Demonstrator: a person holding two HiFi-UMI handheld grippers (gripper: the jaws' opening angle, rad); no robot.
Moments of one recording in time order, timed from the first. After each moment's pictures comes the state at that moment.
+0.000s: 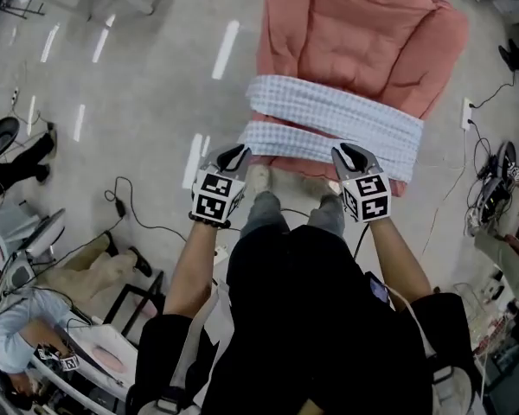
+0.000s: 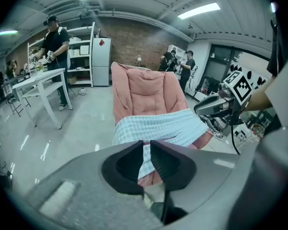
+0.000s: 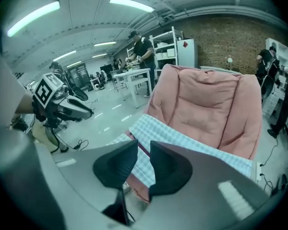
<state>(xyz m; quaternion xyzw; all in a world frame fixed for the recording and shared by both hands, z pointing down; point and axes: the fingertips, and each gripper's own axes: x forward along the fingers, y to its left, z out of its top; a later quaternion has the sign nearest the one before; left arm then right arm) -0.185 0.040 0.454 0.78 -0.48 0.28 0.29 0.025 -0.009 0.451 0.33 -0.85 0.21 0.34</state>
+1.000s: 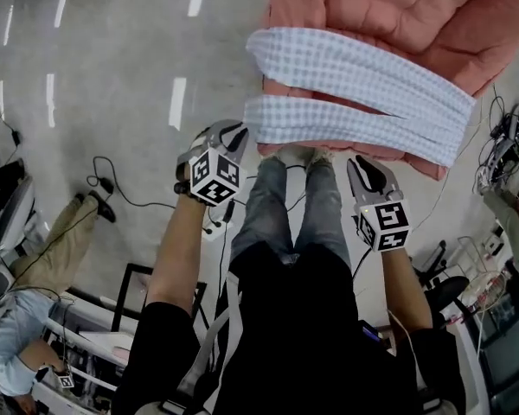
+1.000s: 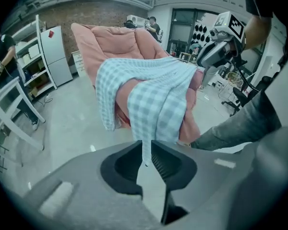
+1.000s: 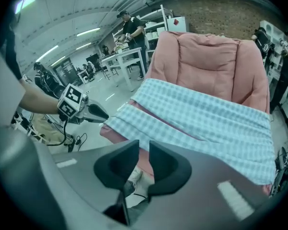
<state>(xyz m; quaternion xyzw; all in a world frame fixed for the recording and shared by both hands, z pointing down) -0.223 0.062 0.671 0.82 -0.29 0.44 0.20 0.003 0.062 0.569 0.35 -0.80 0.29 0.39</state>
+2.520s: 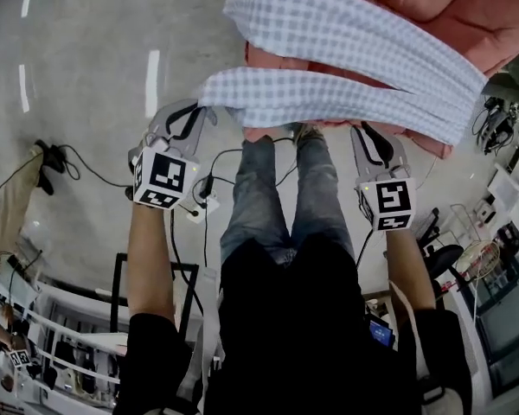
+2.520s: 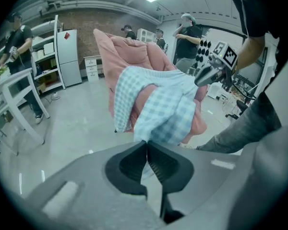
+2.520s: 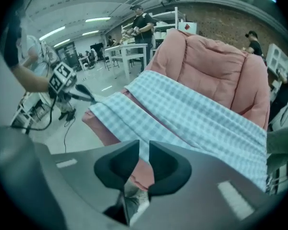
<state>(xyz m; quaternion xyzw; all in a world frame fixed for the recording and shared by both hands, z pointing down) -0.281 0.050 0.667 0.85 -0.33 0.37 0.20 0.000 0.042 0.612 0.36 -0.80 0.20 0.44</state>
